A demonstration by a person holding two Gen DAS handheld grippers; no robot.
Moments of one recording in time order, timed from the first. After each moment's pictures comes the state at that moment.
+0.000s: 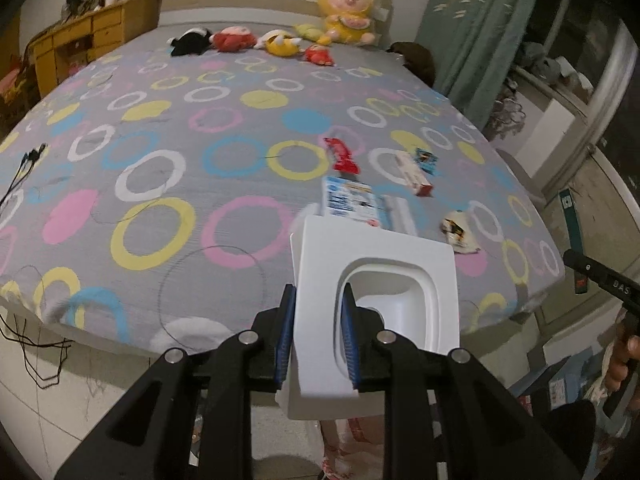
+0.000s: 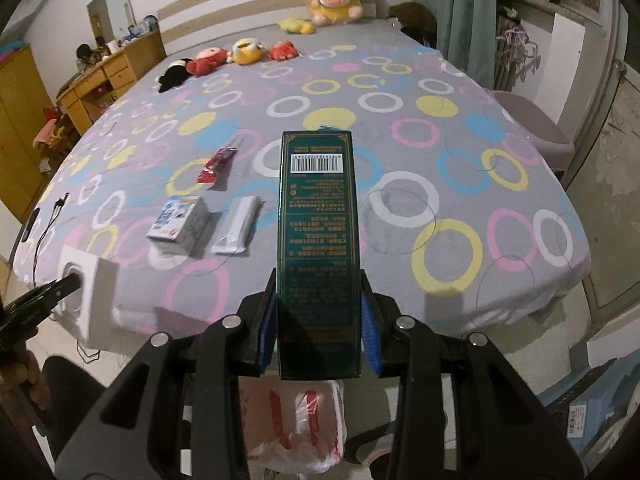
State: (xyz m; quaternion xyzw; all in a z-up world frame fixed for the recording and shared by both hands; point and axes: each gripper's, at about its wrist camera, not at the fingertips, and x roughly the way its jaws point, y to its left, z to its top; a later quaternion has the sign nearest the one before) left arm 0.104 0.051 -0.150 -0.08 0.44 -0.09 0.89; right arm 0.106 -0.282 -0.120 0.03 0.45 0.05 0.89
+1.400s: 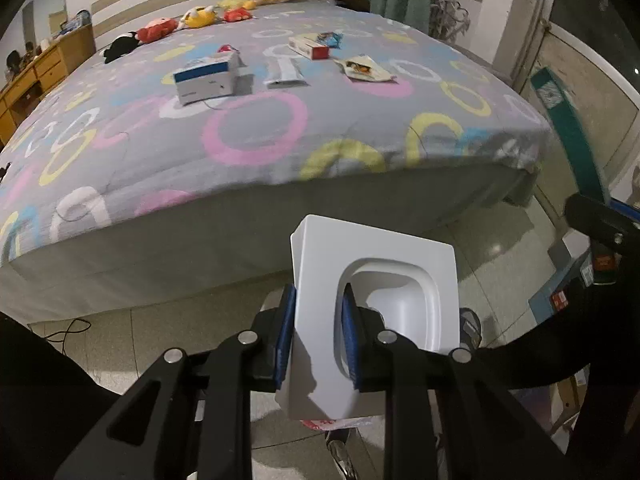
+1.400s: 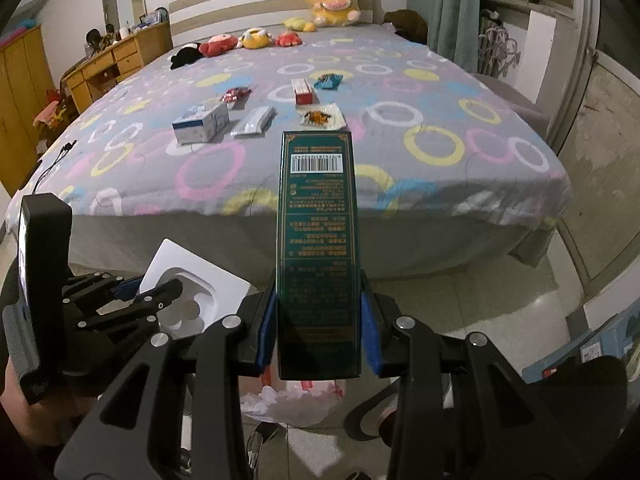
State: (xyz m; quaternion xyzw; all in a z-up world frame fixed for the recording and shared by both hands) left arm -0.010 -0.081 -0.260 0.05 0.48 -0.14 0.86; right arm -0.047 -0.255 -0.204 0.01 0.43 0.03 0.90
